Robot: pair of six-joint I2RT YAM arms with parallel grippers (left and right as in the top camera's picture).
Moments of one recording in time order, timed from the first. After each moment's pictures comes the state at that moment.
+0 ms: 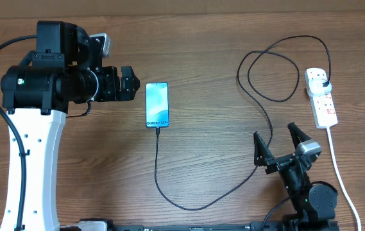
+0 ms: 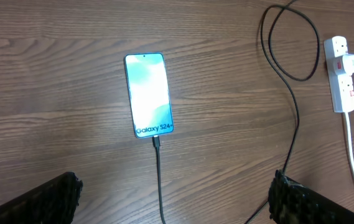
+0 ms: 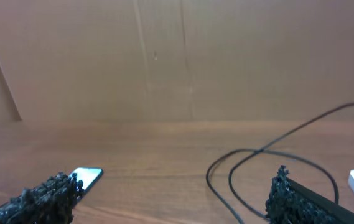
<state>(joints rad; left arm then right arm) -0.06 1.48 1.76 -1.33 0.33 -0.12 0.11 0.02 0.02 0.05 -0.18 0.15</state>
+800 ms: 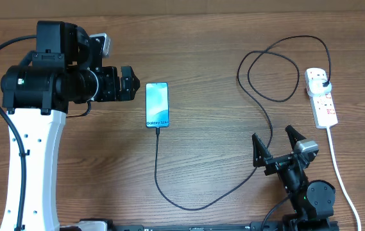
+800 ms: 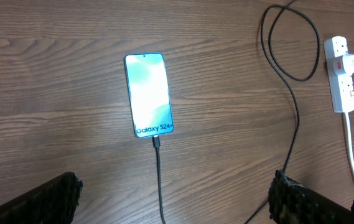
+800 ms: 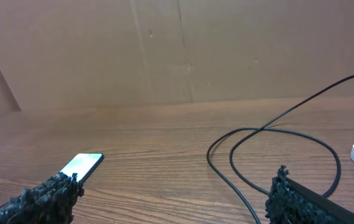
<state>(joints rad) -0.06 1.48 1.76 -1.33 0.33 -0.12 0.11 0.01 0.02 -0.02 -0.18 0.17</state>
